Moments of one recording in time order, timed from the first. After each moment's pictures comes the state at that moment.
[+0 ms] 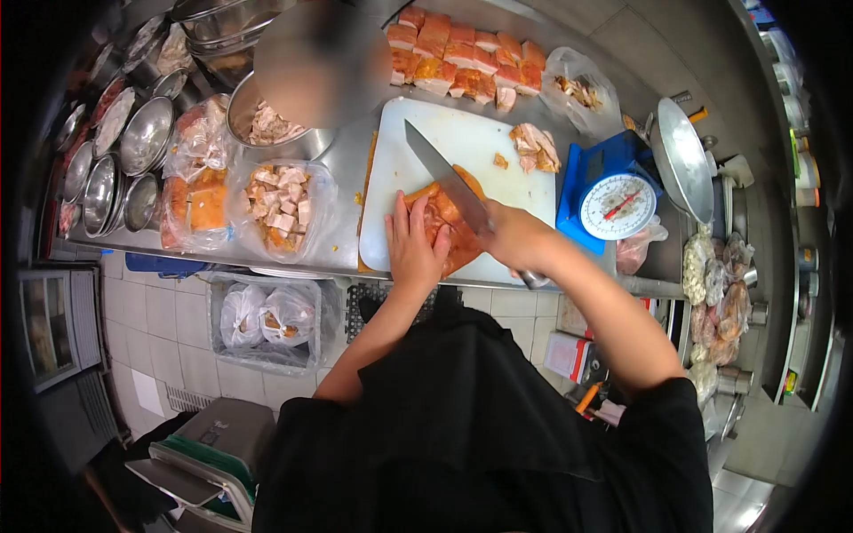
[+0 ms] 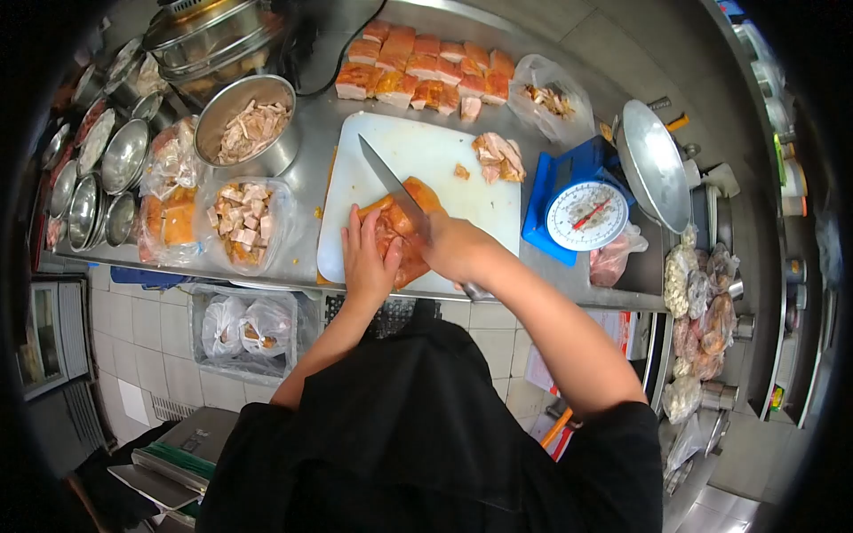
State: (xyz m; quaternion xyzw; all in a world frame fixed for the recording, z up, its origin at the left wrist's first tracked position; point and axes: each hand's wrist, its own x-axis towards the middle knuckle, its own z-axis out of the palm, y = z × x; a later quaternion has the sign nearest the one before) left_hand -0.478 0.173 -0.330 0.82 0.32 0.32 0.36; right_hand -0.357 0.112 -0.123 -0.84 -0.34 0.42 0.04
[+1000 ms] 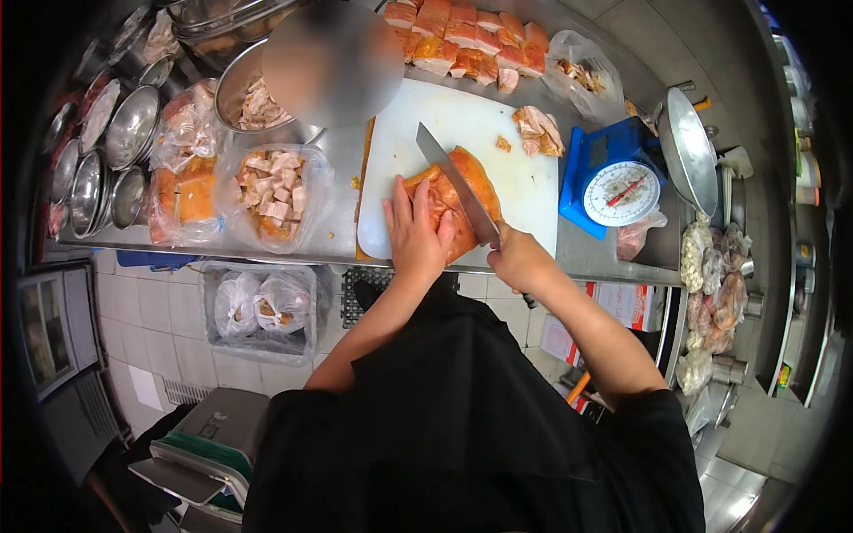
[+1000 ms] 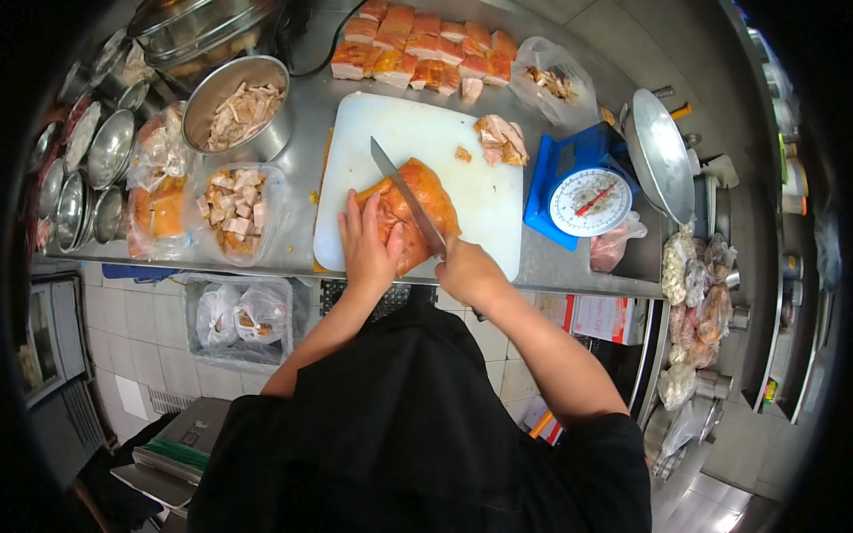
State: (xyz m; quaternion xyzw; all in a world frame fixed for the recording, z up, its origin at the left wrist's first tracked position) left_hand -0.476 0.172 -0.333 0.82 0.33 0.33 0.33; right_hand -0.364 0.059 -0.200 -0.87 -0.36 0.34 0.06
